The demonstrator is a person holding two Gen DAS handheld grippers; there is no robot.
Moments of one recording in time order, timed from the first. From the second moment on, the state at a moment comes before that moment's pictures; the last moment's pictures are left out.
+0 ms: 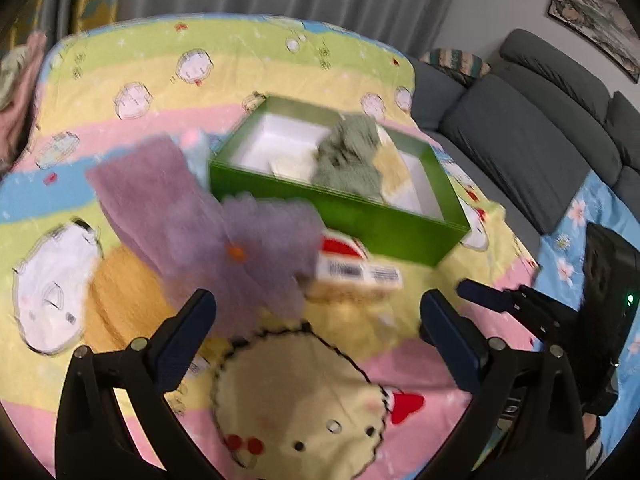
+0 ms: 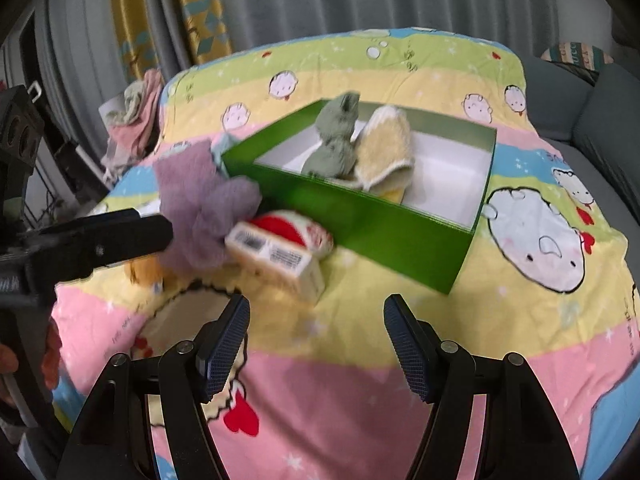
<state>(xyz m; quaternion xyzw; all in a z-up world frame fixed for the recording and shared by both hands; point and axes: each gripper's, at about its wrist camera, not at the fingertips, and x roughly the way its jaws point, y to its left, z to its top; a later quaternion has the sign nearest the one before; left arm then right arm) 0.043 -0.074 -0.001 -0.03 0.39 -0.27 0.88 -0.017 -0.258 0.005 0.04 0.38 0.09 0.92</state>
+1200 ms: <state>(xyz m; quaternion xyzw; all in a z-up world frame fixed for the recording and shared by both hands) 0.058 -0.110 -0.018 -0.06 0.38 -0.38 0.84 0.012 -0.257 -0.033 0.10 0.40 0.15 0.90</state>
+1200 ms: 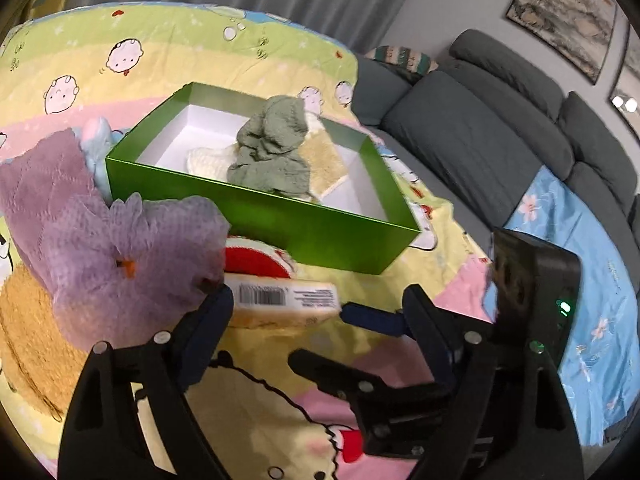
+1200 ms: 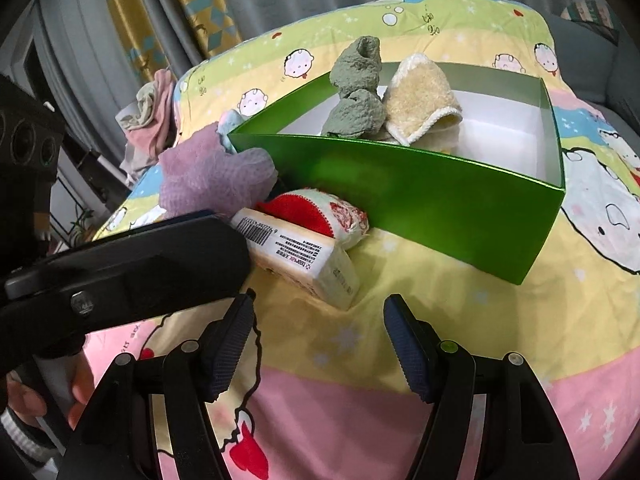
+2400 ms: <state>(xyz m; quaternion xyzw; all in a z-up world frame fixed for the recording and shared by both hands) 0.076 -0.105 -0.033 -0.07 0.43 -0.34 0.83 0.016 -0.253 -0.031 0.10 0.39 0.14 0.90</state>
